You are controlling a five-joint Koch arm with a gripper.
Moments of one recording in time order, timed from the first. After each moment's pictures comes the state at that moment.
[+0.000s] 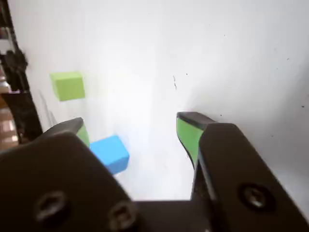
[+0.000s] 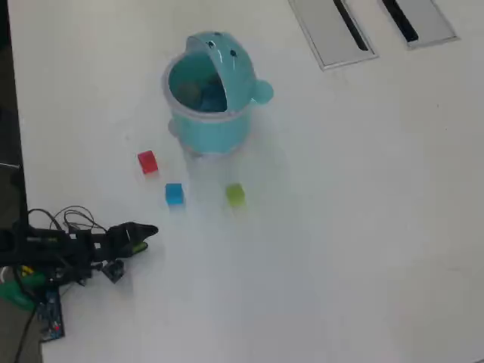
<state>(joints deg) -3.3 131.1 177.4 -4.4 -4.4</state>
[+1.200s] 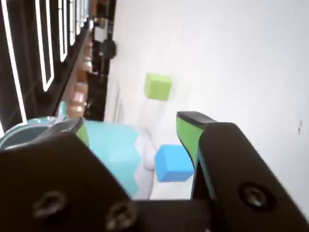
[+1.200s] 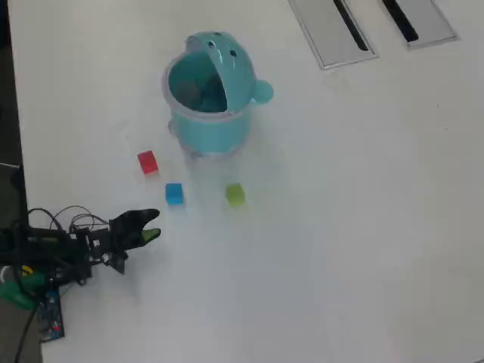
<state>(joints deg) -2.6 131.1 177.4 -31.0 -16.0</state>
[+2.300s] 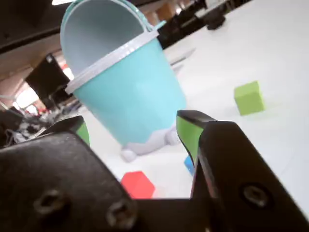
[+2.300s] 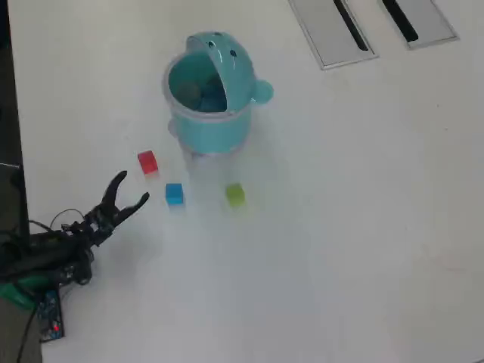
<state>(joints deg) -25.1 131.1 176.4 -48.9 -61.1</state>
